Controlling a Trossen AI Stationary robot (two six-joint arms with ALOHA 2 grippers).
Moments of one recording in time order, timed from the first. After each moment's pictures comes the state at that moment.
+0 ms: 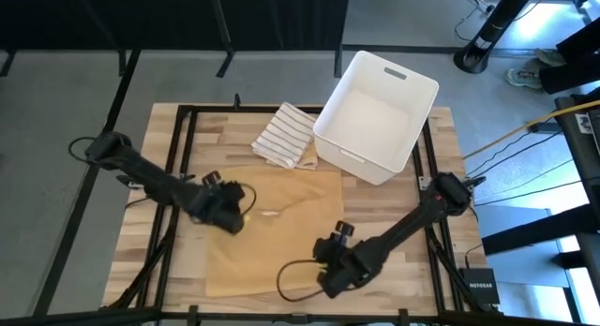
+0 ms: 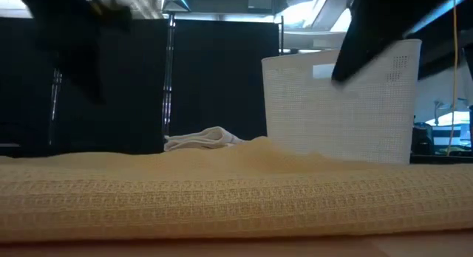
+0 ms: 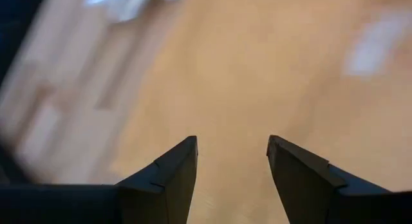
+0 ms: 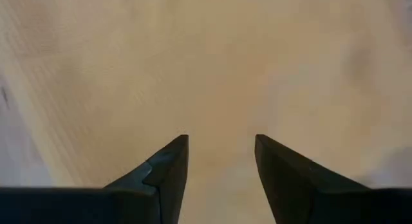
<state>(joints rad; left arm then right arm) -0.44 1.41 0.91 -1.02 -0.59 -0.92 0.63 2.00 1.55 -0.91 0.51 0.91</state>
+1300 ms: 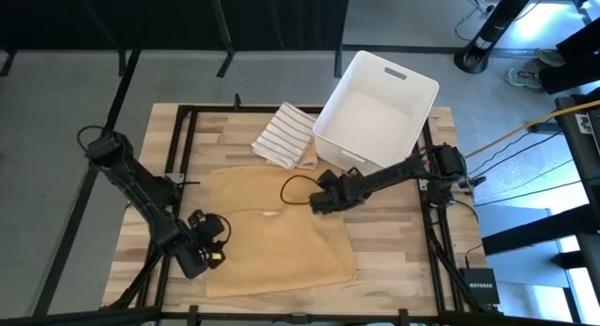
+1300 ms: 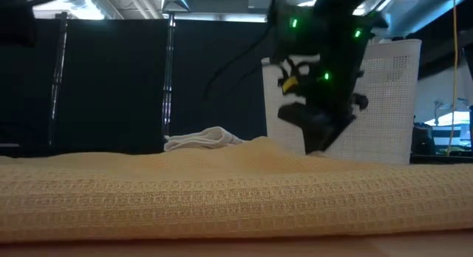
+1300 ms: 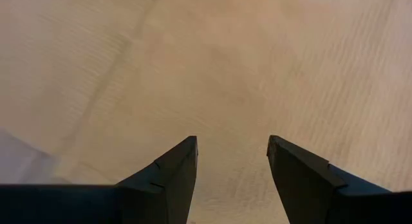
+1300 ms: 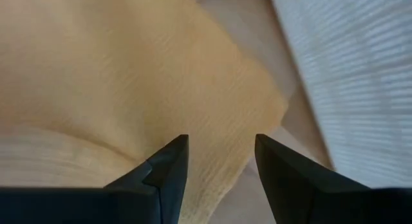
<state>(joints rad) -0.92 1.43 0.71 -0.68 -0.52 -1.49 0.15 1.90 1.18 -0.81 0.51 0.96</state>
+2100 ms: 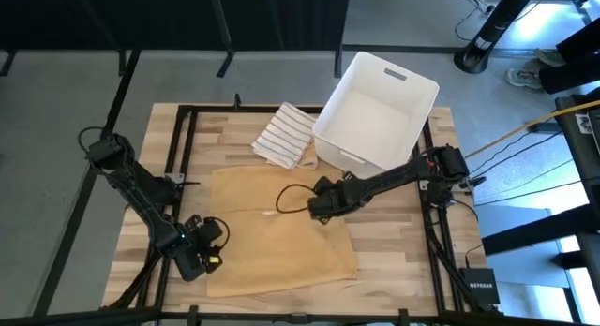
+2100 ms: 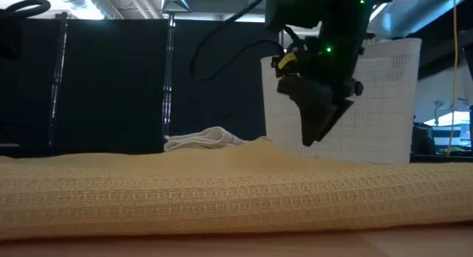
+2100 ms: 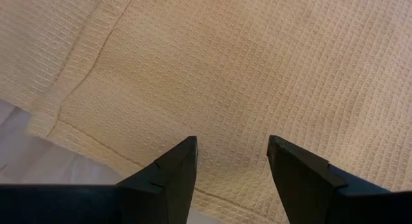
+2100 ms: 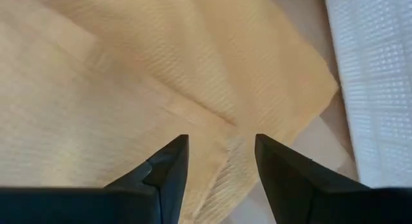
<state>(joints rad) -0.95 1.46 0.69 -0.64 -0.43 -1.54 0.19 1.89 1.26 -0.85 0.41 0.87</state>
